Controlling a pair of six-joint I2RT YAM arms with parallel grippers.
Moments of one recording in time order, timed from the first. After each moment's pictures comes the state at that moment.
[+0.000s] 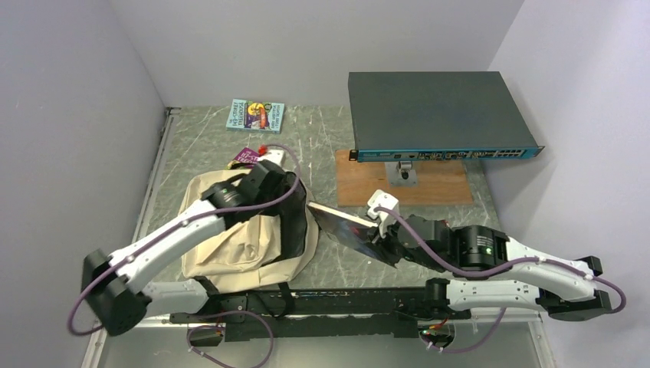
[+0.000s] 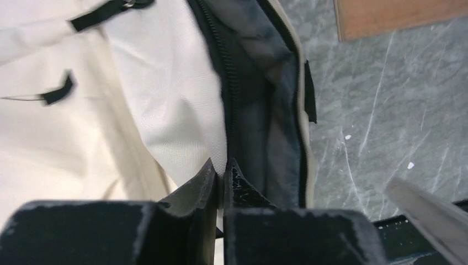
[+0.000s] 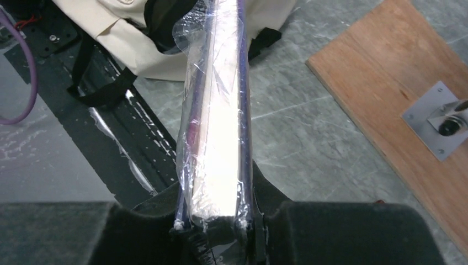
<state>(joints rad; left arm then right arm) -0.76 1.25 1.05 -0.70 -0.26 -0.52 1.37 0.74 1.06 -0.94 0.42 0.24</state>
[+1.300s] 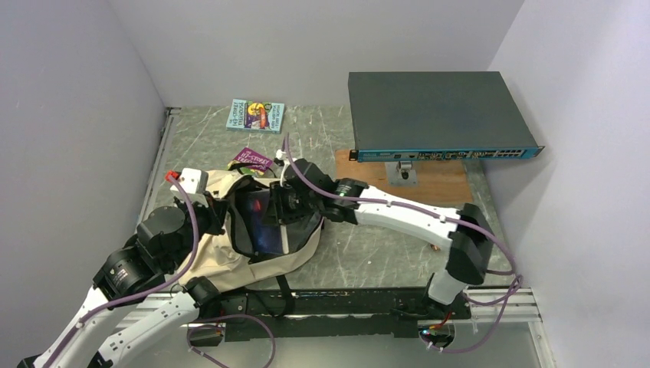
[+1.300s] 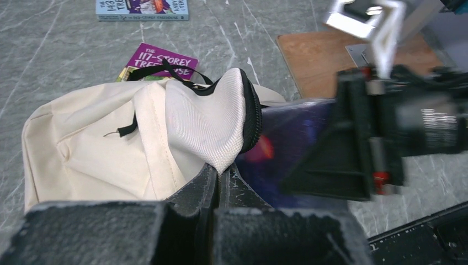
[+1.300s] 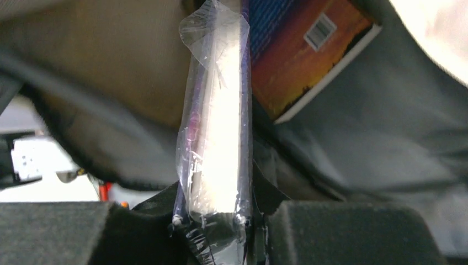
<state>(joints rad) -0.76 0.47 0.95 -0.77 -0.44 -0.32 1.08 1.61 1.40 -0.41 -0.17 0.76</state>
